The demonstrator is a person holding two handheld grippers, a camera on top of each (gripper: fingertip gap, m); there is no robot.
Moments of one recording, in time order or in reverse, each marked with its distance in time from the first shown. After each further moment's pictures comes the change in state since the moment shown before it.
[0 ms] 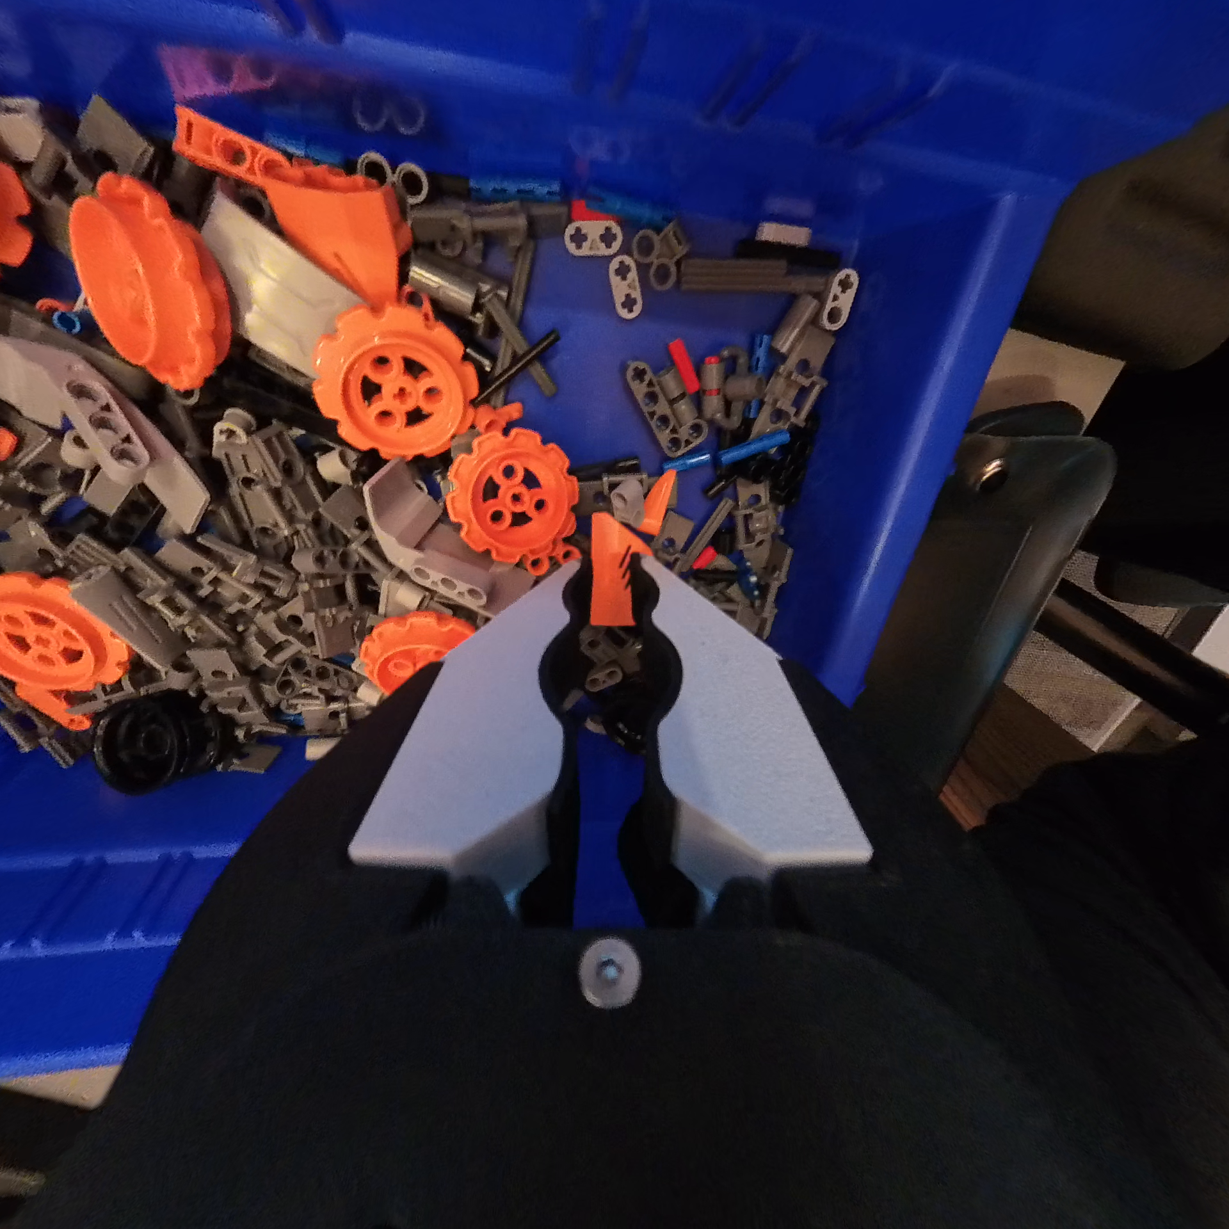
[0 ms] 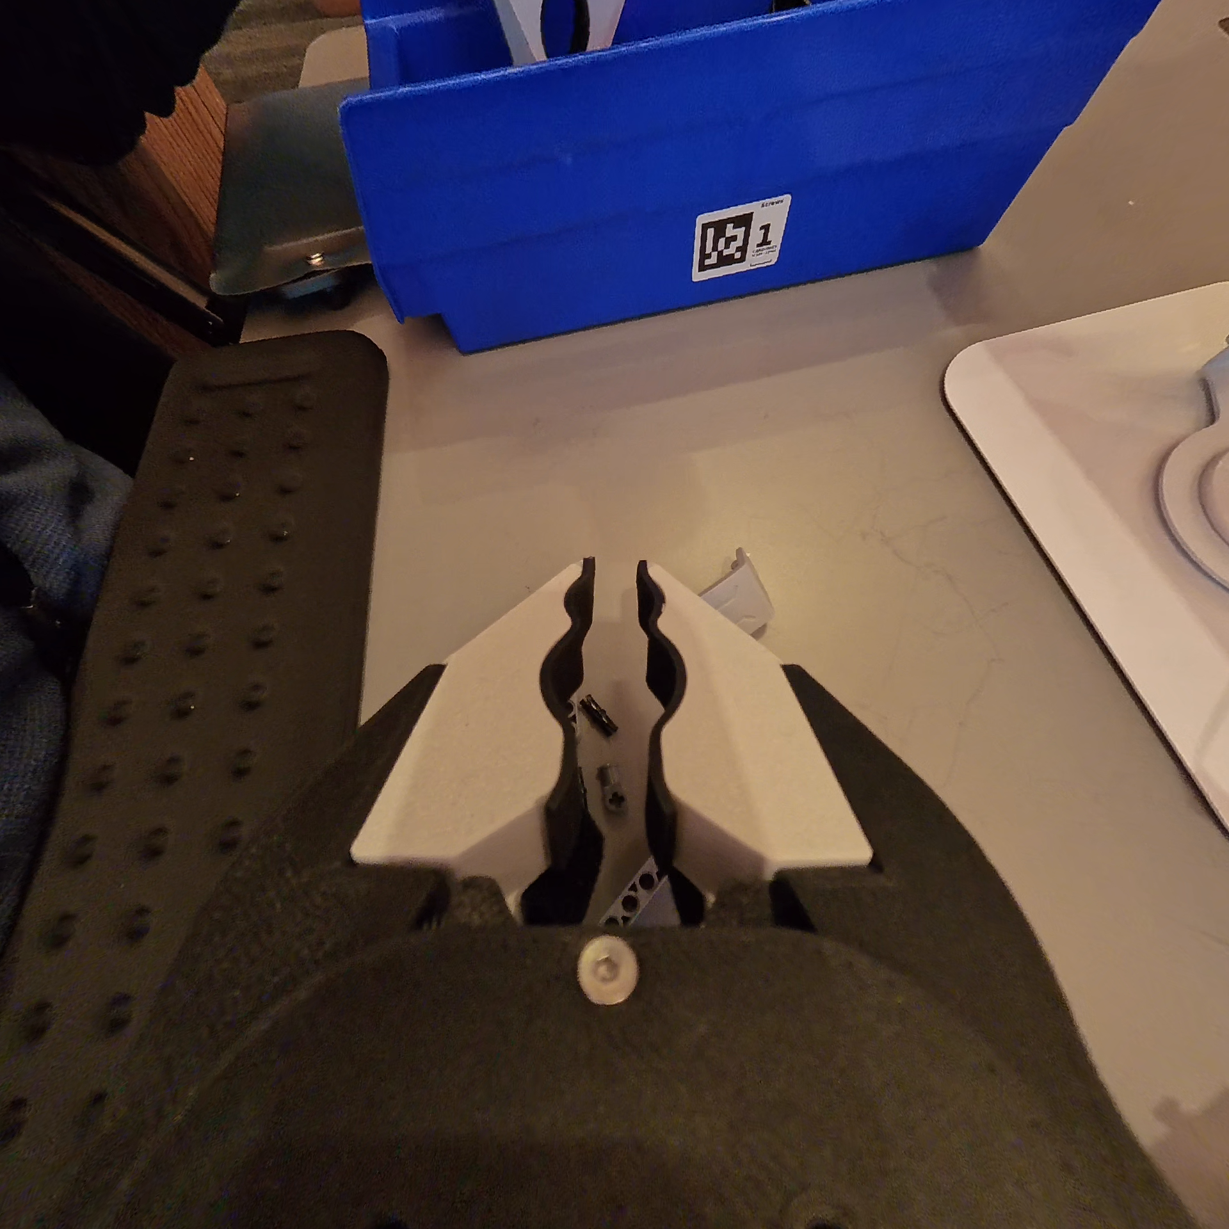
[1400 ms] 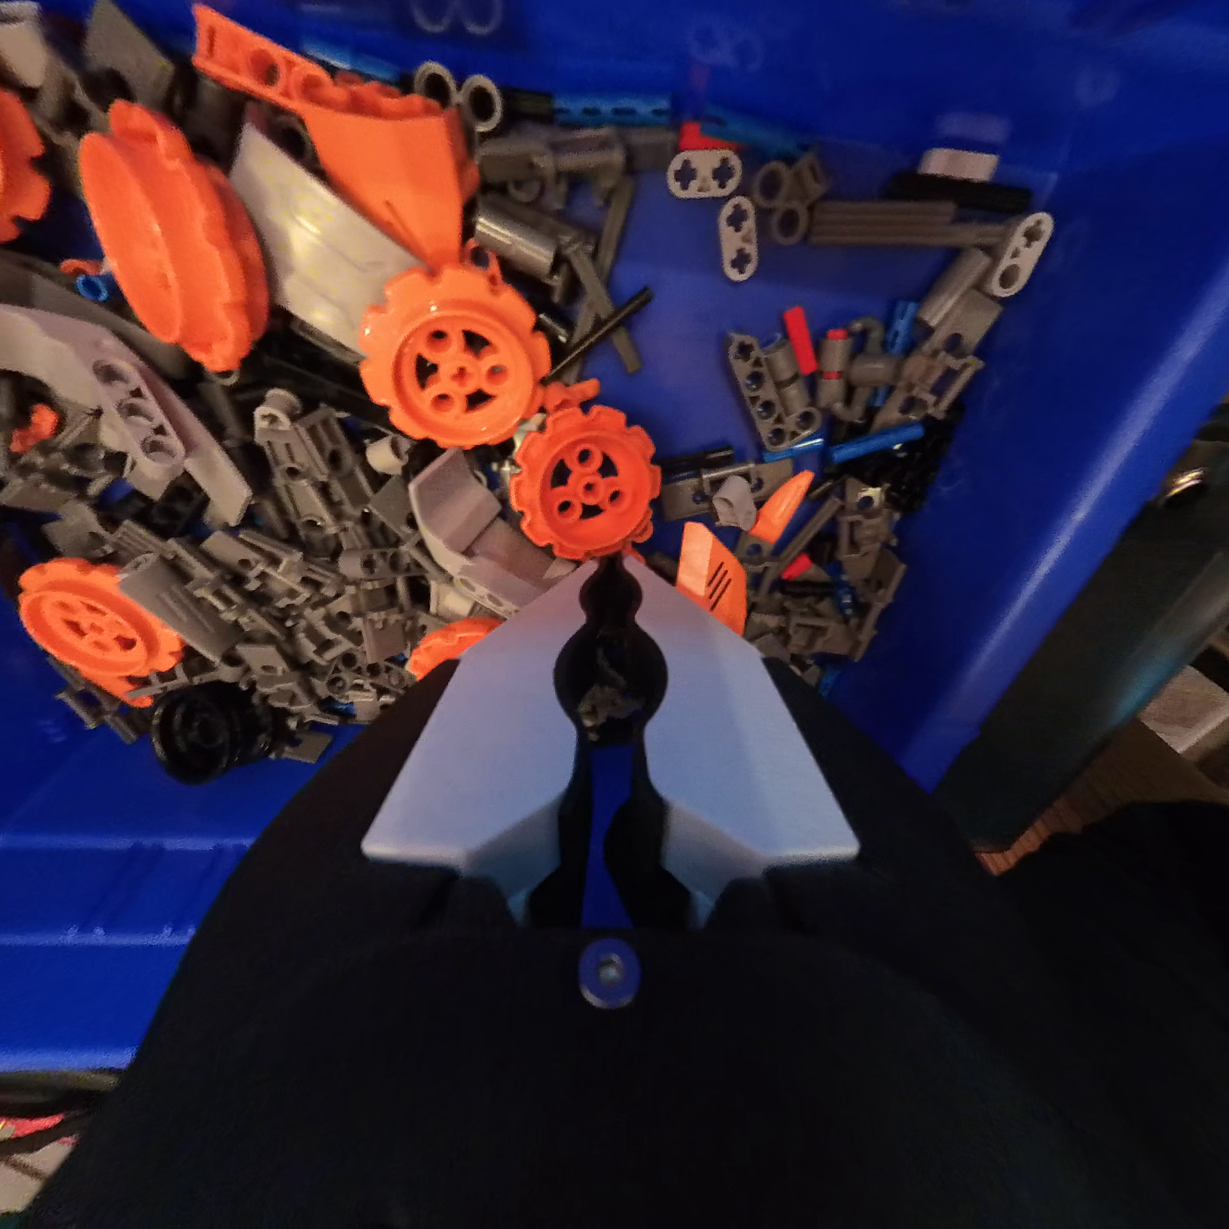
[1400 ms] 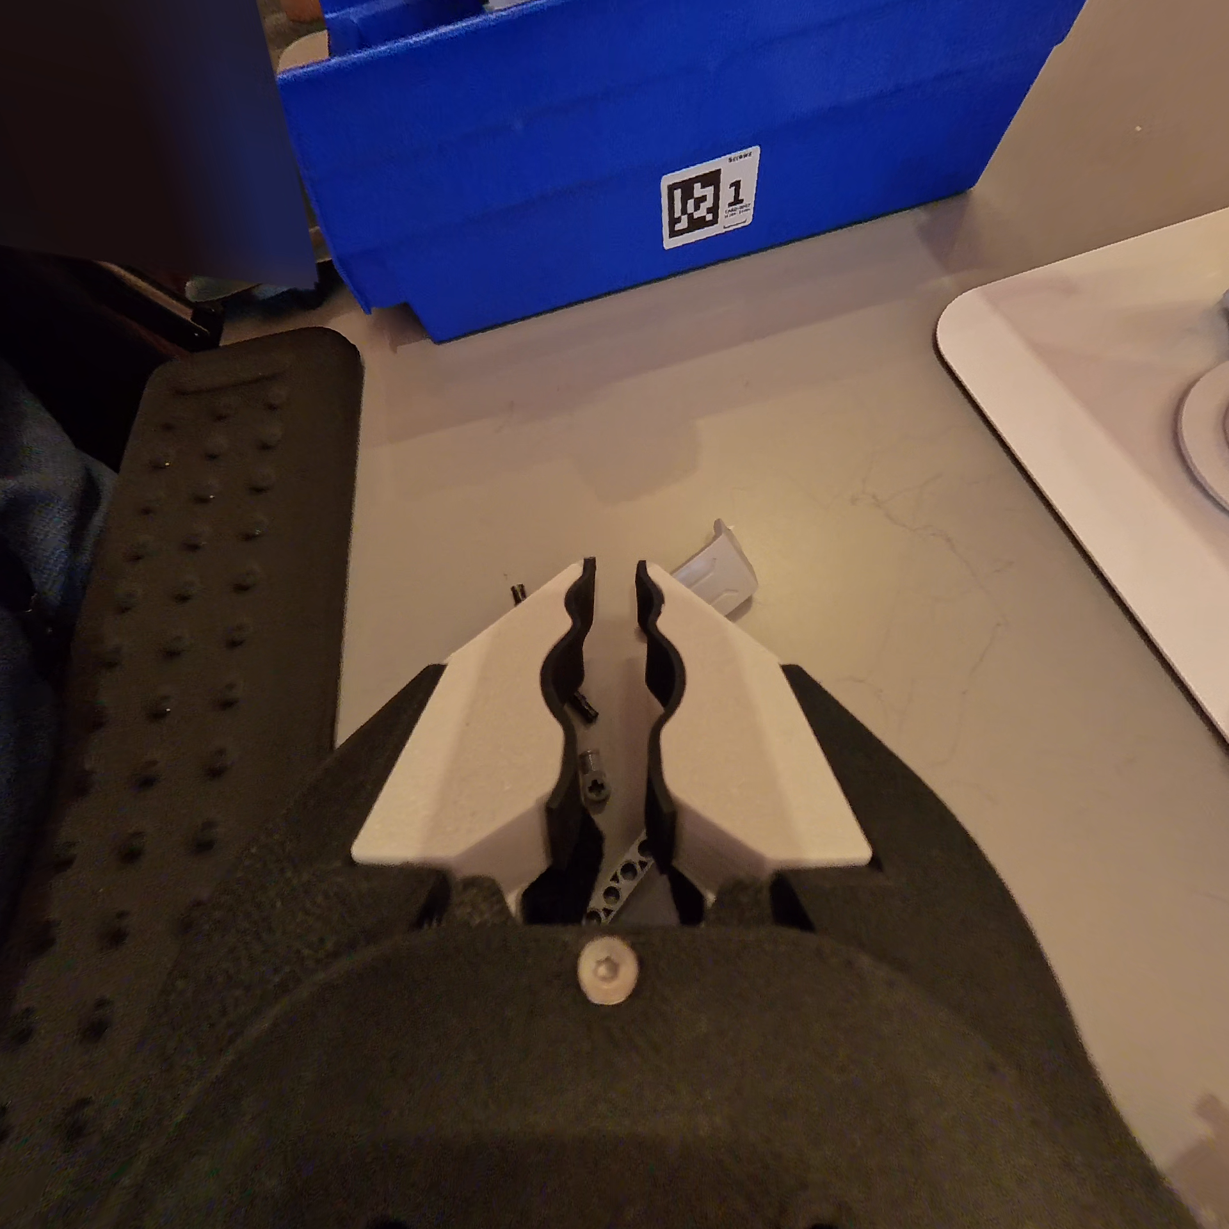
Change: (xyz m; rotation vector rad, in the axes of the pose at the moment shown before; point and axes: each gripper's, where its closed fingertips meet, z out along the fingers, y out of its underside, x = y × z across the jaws) left arm -0.024 0.008 0.019 -0.098 -0.111 0.001; right arm 0.010 0.010 0.003 -0.003 -0.009 0.065
